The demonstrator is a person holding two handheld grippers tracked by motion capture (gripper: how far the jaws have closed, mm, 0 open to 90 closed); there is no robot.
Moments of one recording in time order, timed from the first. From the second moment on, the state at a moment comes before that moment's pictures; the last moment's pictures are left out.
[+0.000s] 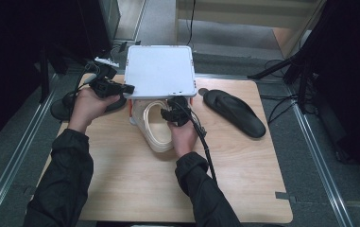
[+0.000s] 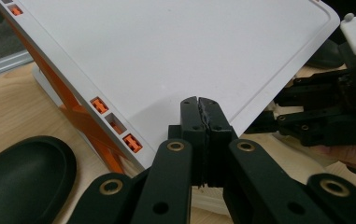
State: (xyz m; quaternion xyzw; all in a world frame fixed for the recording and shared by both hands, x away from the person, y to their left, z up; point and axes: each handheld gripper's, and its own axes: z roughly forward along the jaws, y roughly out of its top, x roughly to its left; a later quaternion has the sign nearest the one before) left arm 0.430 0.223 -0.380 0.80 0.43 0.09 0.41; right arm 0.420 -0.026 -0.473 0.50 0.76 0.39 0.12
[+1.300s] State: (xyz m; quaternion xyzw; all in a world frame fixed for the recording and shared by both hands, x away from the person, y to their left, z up) left arm 0.429 0.224 -0.381 0.80 0.43 0.09 0.41; right arm 0.382 -0.066 -0.450 0.46 0.78 0.42 0.06
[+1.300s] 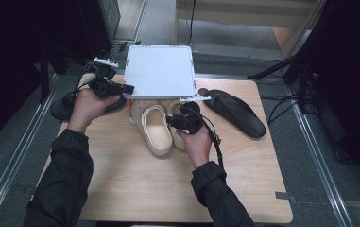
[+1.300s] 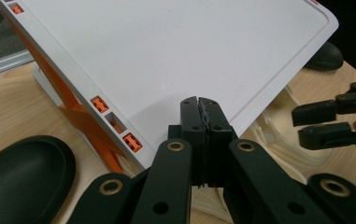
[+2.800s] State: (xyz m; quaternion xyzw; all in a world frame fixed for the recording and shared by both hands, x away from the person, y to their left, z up) left arm 0.429 0.225 -0.382 0.80 0.43 0.09 0.41; right arm 0.294 -0.079 -0.507 0.37 0.82 0.43 0.04
